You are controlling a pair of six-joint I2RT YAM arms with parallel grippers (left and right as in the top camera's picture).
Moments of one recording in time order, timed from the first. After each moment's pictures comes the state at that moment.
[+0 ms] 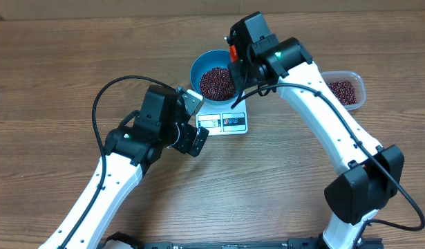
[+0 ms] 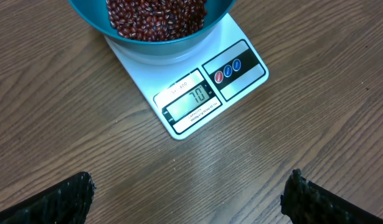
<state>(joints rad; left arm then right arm) -0.39 1.29 1.02 -0.68 0.15 0.10 0.50 1.92 1.86 -1.04 0.06 0.09</state>
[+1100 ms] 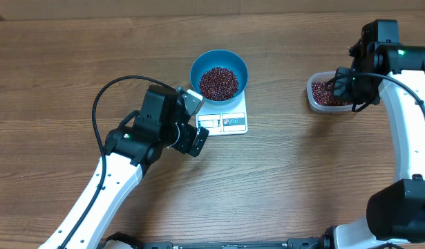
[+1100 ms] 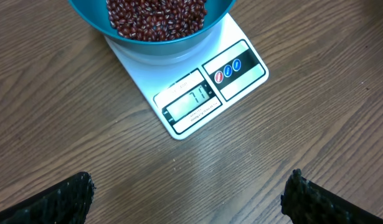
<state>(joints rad) -0.39 1.29 1.02 -0.68 0.15 0.10 -0.08 1.71 1.63 -1.24 0.00 0.17</state>
